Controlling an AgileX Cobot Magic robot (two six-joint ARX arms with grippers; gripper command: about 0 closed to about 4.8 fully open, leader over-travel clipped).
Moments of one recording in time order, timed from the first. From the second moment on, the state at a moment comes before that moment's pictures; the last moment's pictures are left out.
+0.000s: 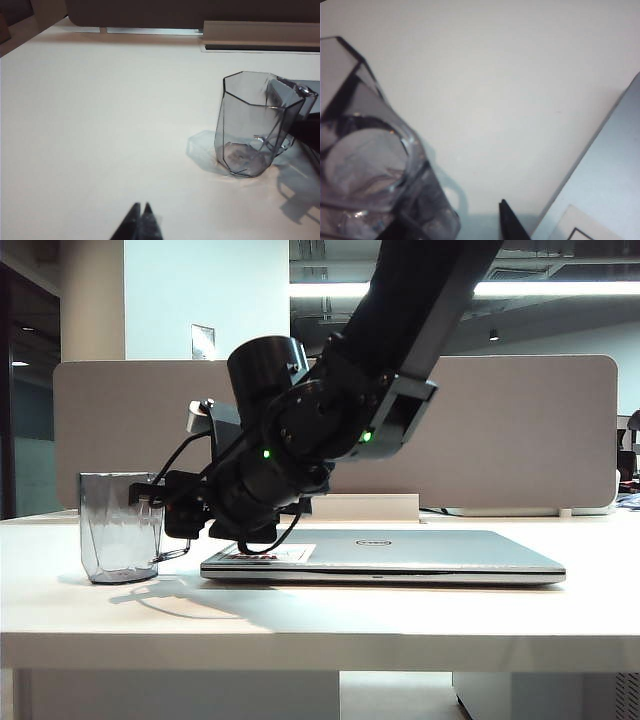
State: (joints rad) left arm 0.01 0.00 0.00 -0.13 0.00 0.00; right arm 0.79 2.23 1.33 0.56 0.12 0.18
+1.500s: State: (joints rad) left arm 0.01 0.00 0.00 -0.13 0.03 0.00; right arm 0.79 2.25 1.33 0.63 0.16 0.18
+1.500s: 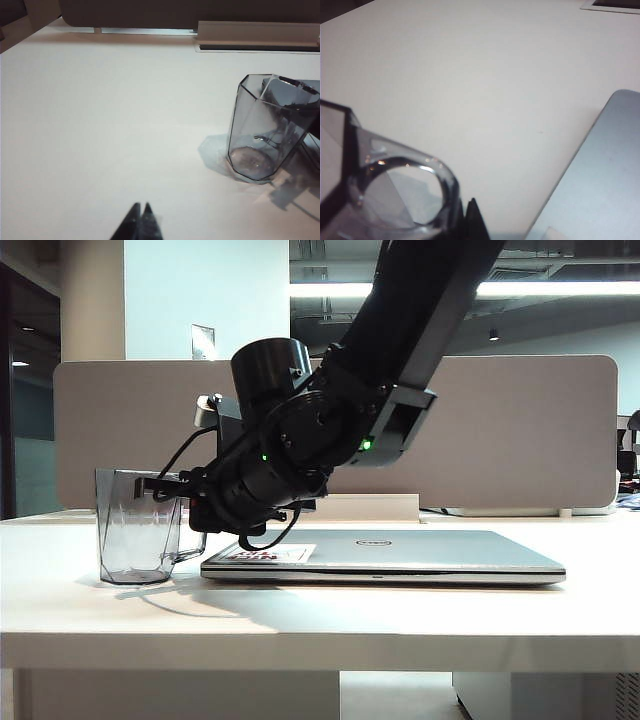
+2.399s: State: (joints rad) left arm 0.01 0.00 0.00 -0.13 0.03 0.00; right arm 0.69 1.96 1.33 0.45 0.16 0.00
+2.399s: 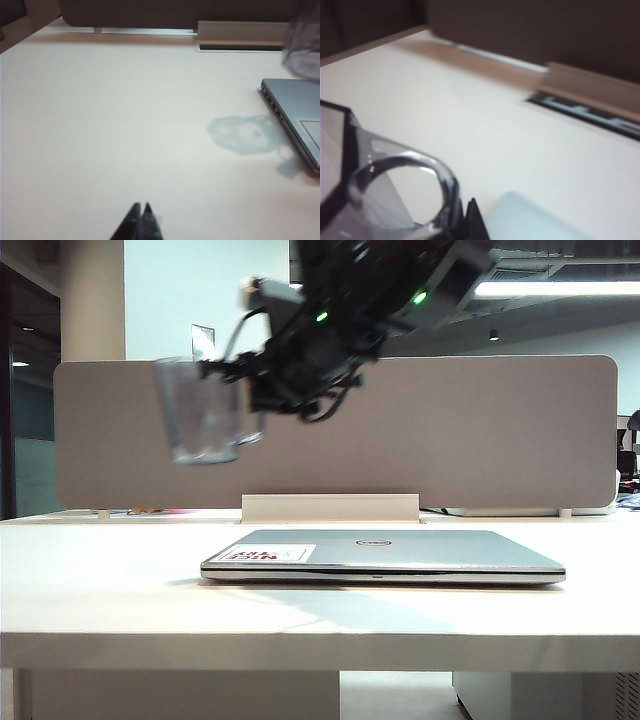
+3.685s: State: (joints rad) left arm 0.01 0.00 0.00 -0.13 0.03 0.00; right arm 0.10 1.45 0.75 0.35 0.09 0.05
